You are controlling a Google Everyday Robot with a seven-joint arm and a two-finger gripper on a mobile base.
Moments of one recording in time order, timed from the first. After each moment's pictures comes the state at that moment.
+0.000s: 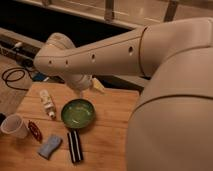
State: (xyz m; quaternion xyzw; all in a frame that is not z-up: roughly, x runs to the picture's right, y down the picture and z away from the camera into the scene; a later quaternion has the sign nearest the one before) arm -0.060 0.019 0.630 -0.05 0.28 0.64 0.71
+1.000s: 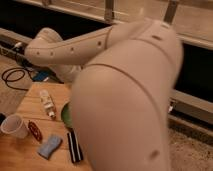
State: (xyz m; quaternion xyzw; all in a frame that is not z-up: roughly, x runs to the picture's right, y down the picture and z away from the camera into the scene) arm -0.122 -0.016 0.681 -0.08 0.30 0.59 0.75
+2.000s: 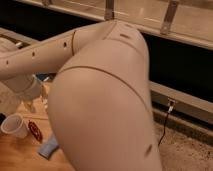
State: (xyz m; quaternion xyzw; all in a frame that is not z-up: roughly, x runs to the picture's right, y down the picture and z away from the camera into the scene) arm -0.247 0.075 0.609 -0.20 0.24 0.50 0.81
